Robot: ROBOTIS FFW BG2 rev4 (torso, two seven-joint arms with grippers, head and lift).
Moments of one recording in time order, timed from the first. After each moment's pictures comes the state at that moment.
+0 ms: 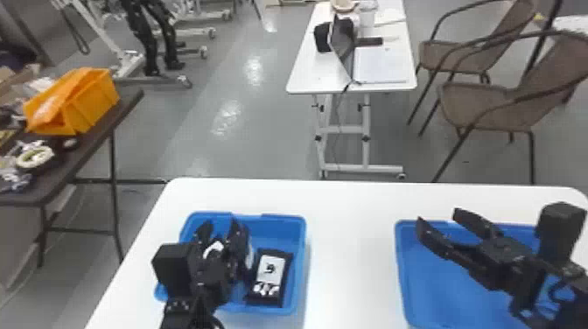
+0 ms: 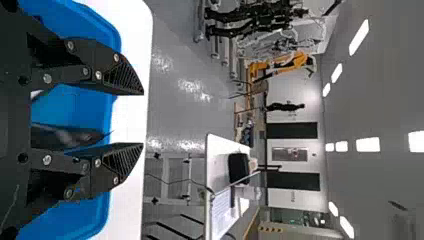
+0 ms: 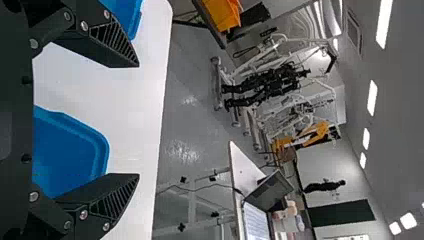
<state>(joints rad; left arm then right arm) 0.49 0.06 0.05 -1.95 0.06 0.06 0.12 0.18 -0.03 -0.06 -1.74 -0.13 0.34 0.59</state>
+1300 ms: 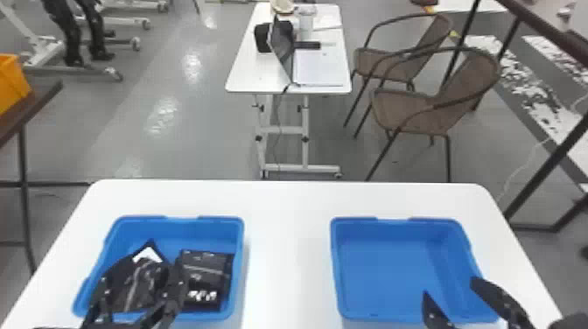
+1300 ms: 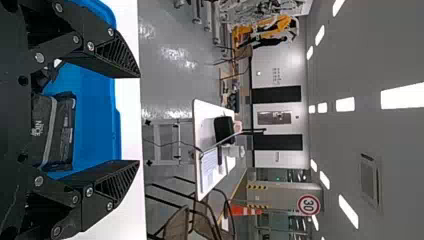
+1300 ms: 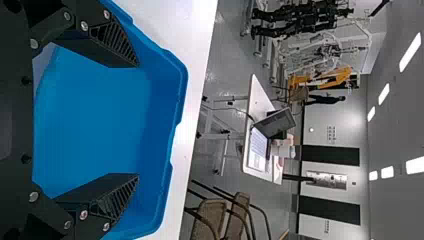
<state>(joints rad) 0.81 0.16 0.00 -2.17 0.07 -0.06 0.09 0.71 0.00 -0.21 -2.10 0.04 0.13 0.47</state>
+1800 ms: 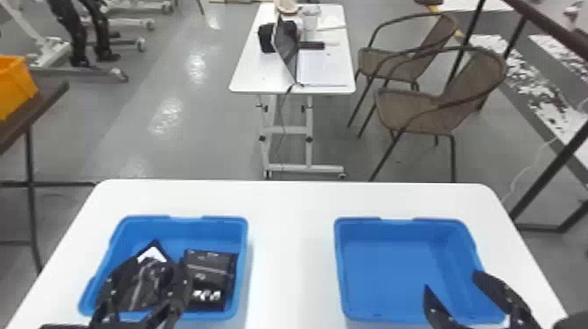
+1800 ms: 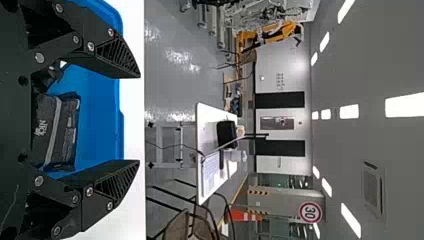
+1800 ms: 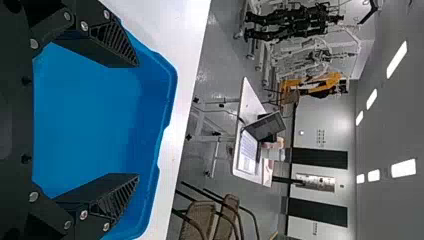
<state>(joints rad) 0.80 0.13 0.00 -2.17 0.07 -0.05 0.08 0.70 0.00 -0.20 -2.09 0.04 0.09 0.46</state>
